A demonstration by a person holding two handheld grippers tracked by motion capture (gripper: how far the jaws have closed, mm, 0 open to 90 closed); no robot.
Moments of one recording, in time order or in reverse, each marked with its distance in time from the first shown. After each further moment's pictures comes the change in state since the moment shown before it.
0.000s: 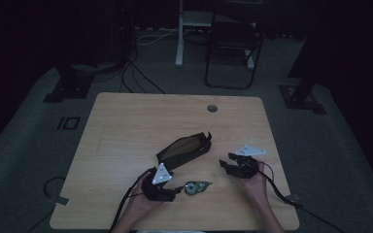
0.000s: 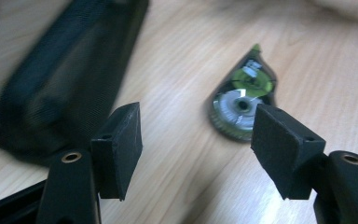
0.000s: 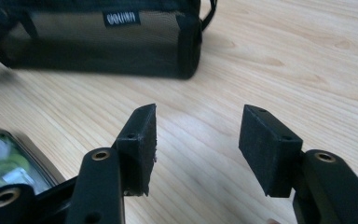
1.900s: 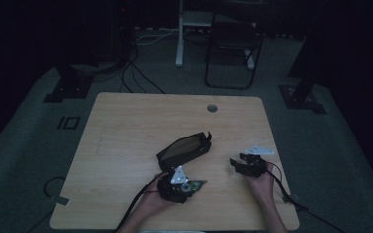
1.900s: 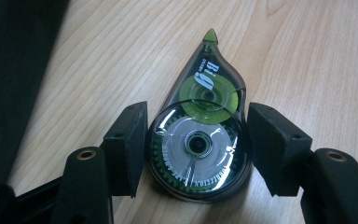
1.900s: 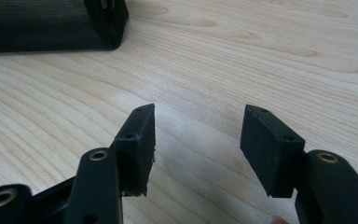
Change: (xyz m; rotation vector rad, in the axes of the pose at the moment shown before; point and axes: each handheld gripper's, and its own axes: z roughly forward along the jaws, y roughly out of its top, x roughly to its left) left arm -0.006 0.005 0.038 0.101 -0.072 0.086; right arm -0.038 -0.022 0.004 0.029 -0.094 0.086
